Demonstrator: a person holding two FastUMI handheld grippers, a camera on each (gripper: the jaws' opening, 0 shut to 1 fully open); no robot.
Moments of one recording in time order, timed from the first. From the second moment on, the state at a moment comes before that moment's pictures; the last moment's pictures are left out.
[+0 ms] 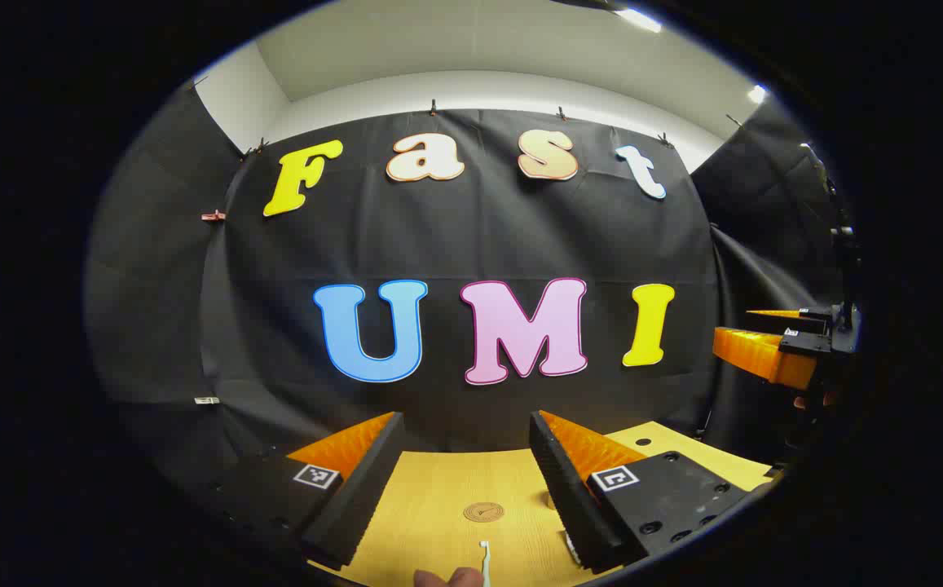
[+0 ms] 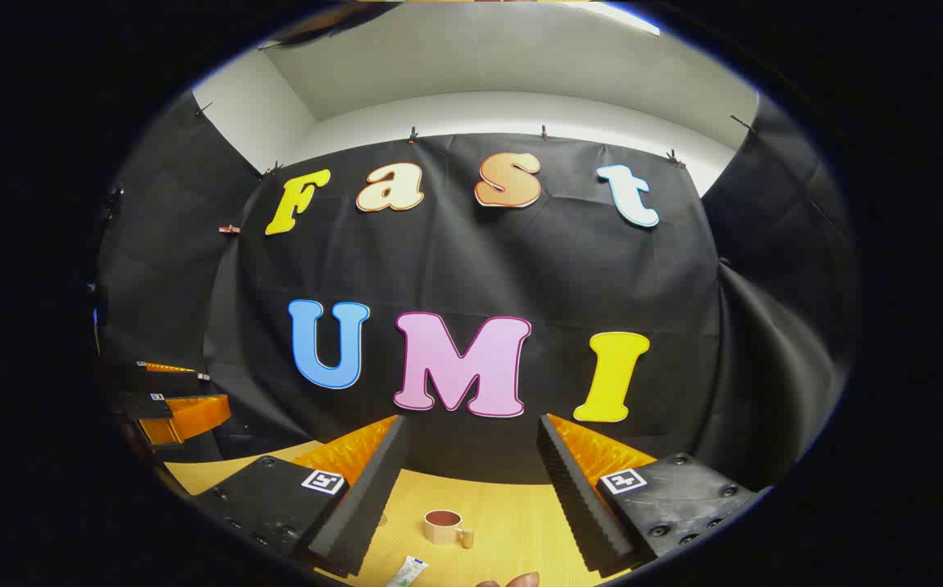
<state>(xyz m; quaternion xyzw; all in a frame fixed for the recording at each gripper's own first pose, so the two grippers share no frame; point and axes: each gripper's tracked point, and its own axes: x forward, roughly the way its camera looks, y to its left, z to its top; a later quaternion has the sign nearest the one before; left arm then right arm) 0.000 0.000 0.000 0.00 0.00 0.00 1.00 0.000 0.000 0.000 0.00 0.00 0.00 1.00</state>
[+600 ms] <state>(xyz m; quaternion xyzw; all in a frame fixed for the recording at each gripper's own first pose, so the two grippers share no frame) 0.000 -0.001 0.002 0.00 0.00 0.00 1.00 0.005 0.008 0.011 -0.01 -0.01 0.02 1.00</state>
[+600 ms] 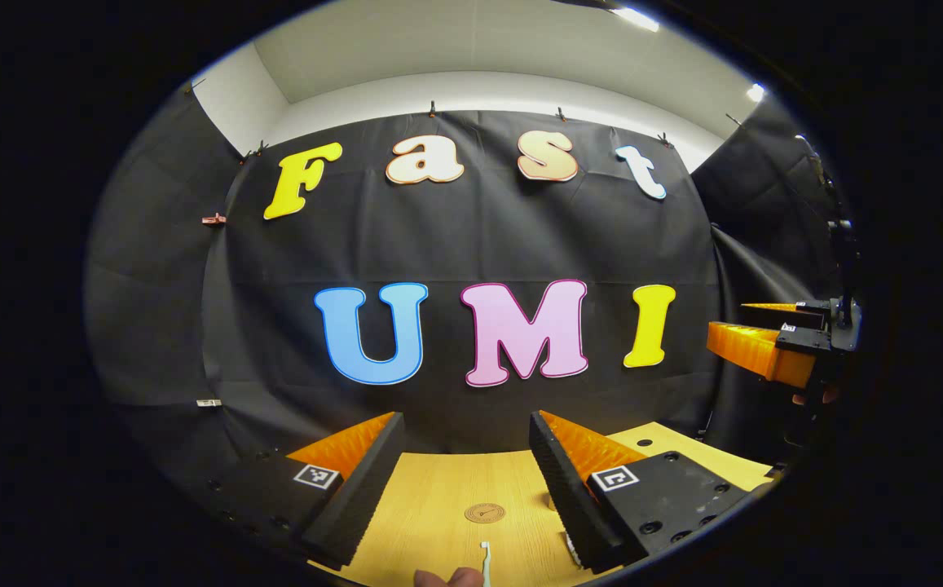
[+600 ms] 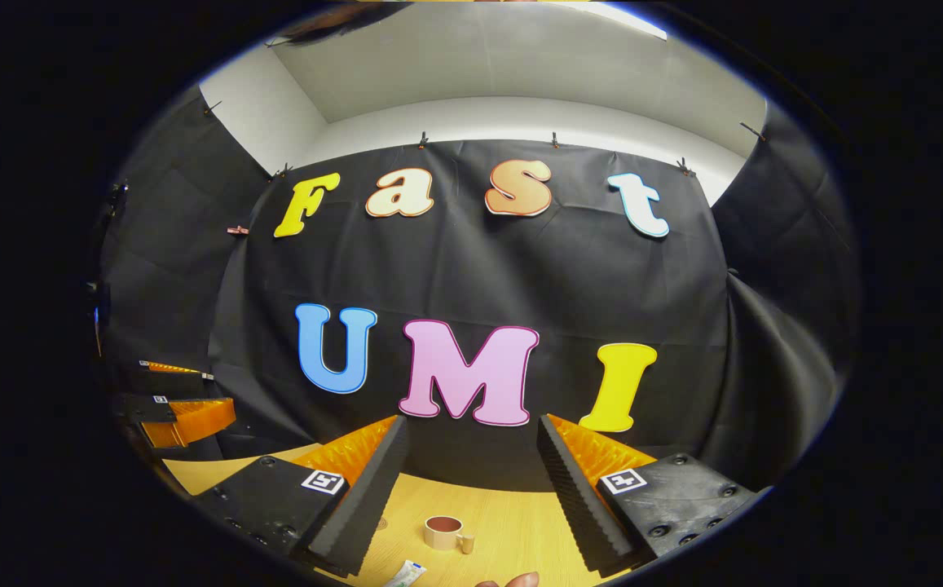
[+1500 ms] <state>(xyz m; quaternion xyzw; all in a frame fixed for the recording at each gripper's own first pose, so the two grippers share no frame) 0.006 0.012 -0.043 -0.01 0.04 0.02 1.00 0.028 0.046 -0.151 0.05 0.20 0.06 0.98</state>
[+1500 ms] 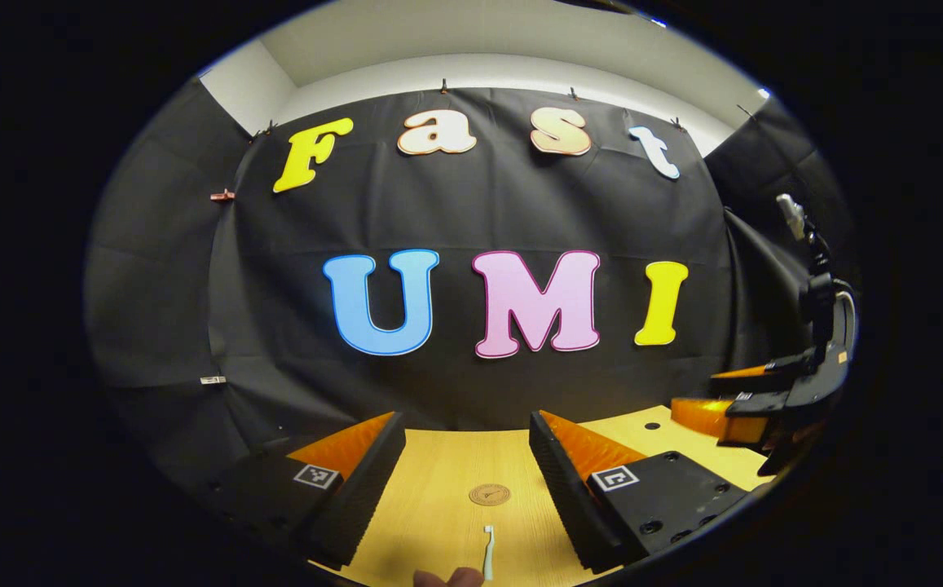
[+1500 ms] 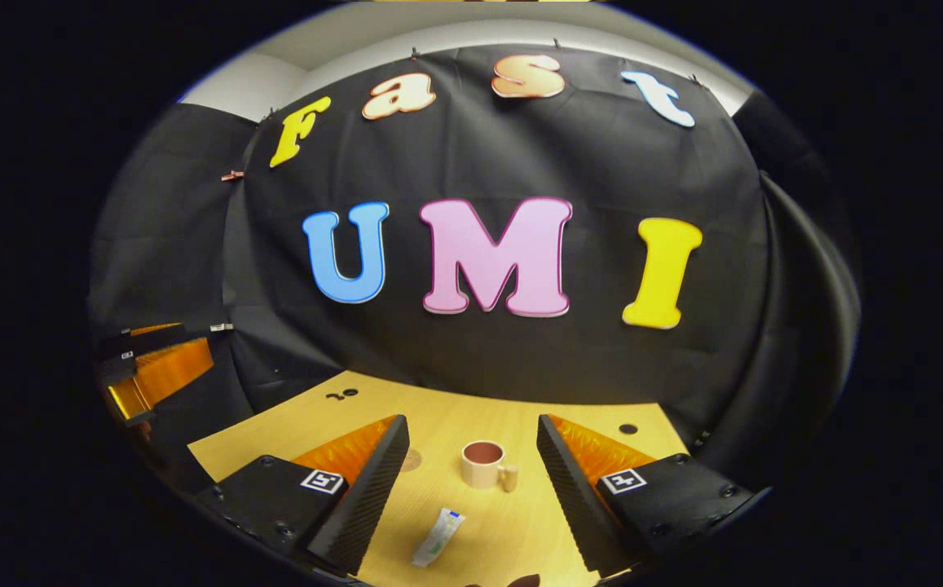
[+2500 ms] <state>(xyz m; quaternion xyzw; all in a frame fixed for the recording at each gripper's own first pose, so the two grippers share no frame) 0.023 0.057 -0.101 -0.01 0.10 0.08 0.99 -0.011 0.100 -0.453 0.14 0.61 0.06 0.78</state>
